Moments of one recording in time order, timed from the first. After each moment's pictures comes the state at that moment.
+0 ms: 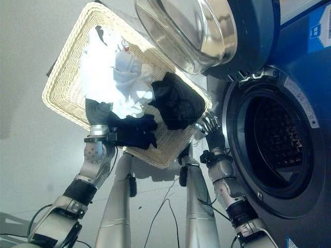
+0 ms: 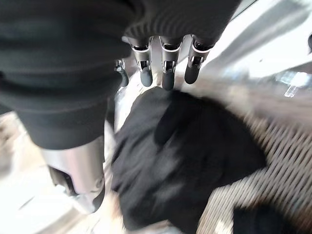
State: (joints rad) left arm -0.62 0.33 -0.26 0.30 -0.38 -0.74 0.24; right arm -0.44 -0.32 0.25 0.16 0.69 -0.26 -0.18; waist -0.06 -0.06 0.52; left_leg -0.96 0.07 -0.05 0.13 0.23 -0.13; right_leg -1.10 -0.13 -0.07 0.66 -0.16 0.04
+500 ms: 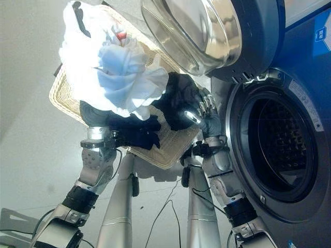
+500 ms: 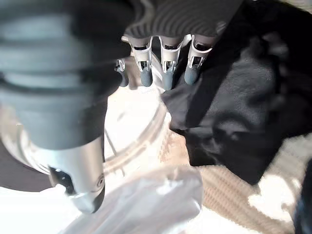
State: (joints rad) left arm -0.59 0.33 -0.25 0.13 -0.37 -0.76 0.20; right arm -0.46 -0.32 0.24 0.04 0.52 -0.28 -0.31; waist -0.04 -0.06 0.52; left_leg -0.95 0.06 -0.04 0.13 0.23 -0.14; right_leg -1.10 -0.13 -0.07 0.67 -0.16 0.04
